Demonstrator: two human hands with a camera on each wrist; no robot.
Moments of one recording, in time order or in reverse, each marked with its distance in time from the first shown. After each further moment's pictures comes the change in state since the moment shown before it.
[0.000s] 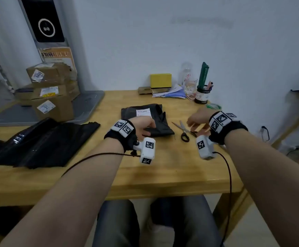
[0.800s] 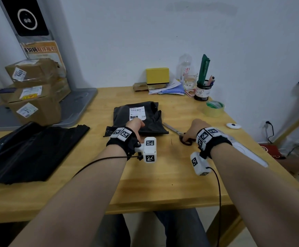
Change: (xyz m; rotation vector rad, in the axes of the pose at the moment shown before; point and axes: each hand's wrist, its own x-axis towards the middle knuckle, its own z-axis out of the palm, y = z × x) left_hand 0.085 0.005 0.007 -0.368 0.211 -0.107; right_hand 0.081 0.030 0.035 -0.304 0.139 0.012
